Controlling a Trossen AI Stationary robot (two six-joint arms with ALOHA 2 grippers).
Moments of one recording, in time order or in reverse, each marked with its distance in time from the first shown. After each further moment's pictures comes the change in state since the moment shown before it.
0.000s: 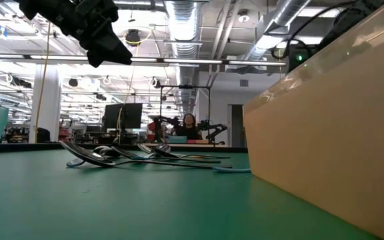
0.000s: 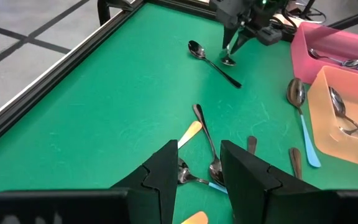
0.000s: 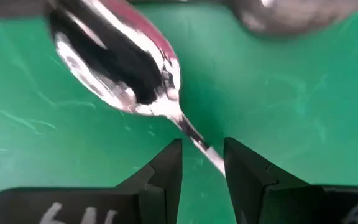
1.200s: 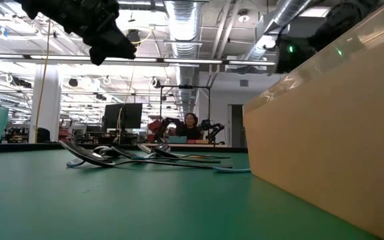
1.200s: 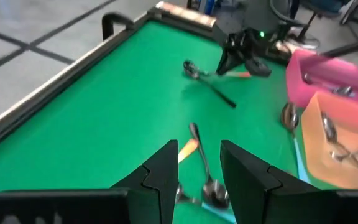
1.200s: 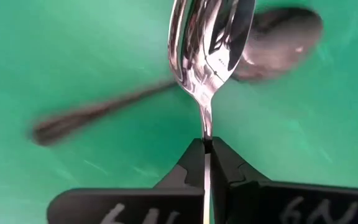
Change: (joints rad) left arm 0.000 0.000 0.000 0.068 -0.008 -0.057; right arm 0.100 0.085 0.078 0.074 0.153 0.357
